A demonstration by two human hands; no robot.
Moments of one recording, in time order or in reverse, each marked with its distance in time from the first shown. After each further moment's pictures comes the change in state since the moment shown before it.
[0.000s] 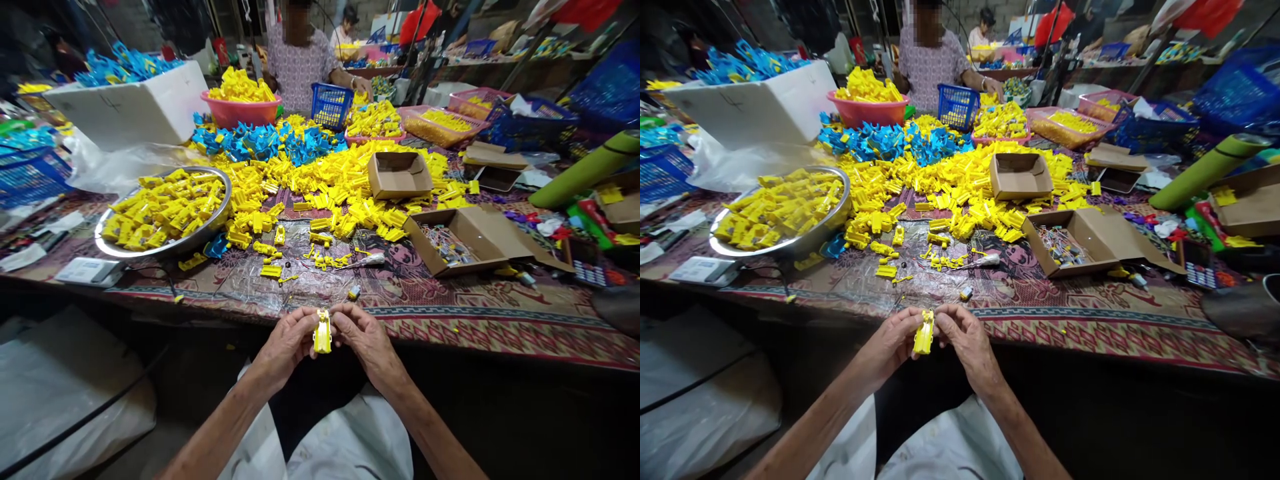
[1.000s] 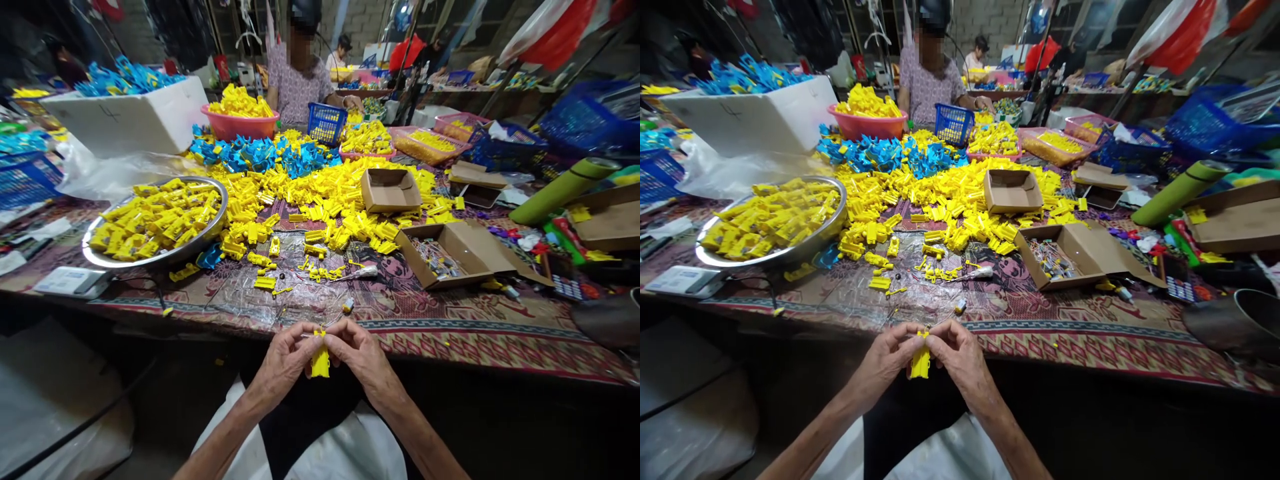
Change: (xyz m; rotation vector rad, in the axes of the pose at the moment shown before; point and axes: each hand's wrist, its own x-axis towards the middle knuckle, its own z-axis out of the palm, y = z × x) left_hand 0.000 -0.003 -0.002 0.445 0.069 0.158; right_hand -0.003 -0.012 -0.003 -0.196 -0.026 -0.005
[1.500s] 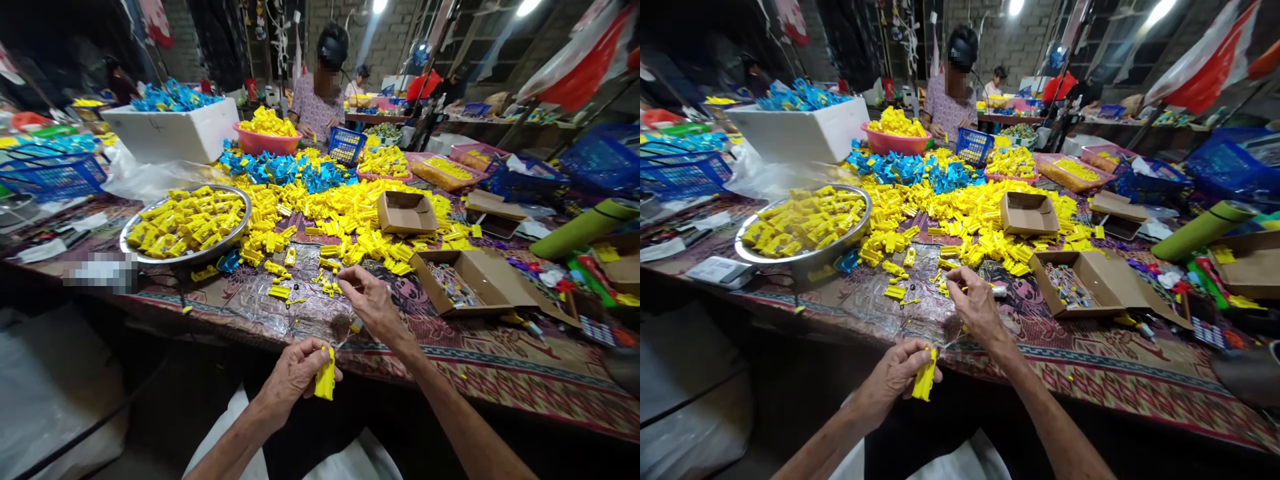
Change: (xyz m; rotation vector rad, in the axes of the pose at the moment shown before) left_hand -0.006 0.001 -0.001 -0.248 -0.023 -0.130; right_hand 0.081 -0.077 -0.004 -0.674 0.145 -0.495
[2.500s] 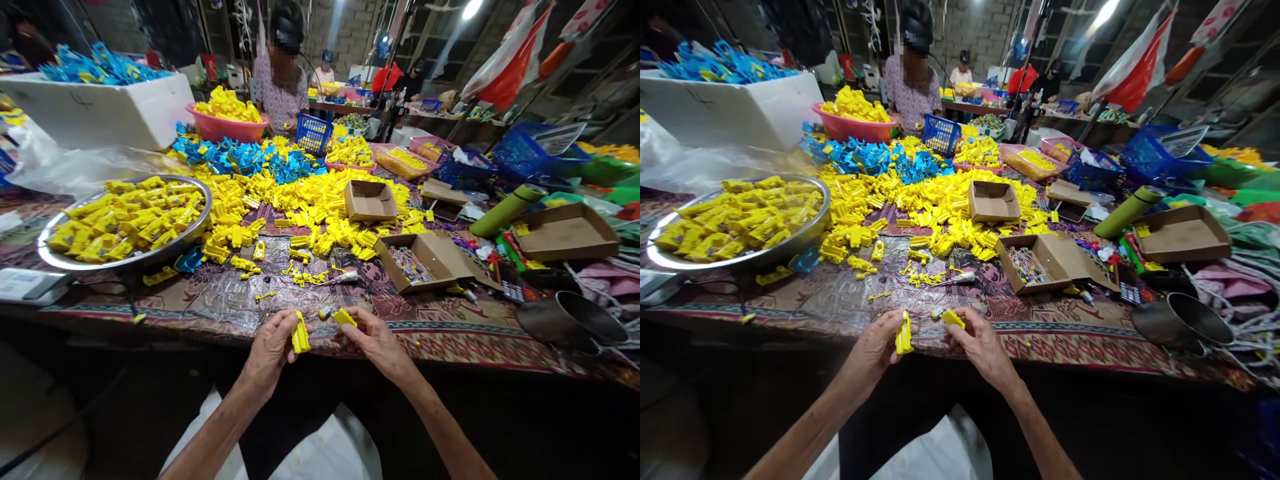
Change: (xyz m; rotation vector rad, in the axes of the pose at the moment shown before) left_hand 0.026 0.004 0.015 -0.216 0.110 0.104; right_hand -0.093 0.041 -0.037 0.450 -0.146 0.507
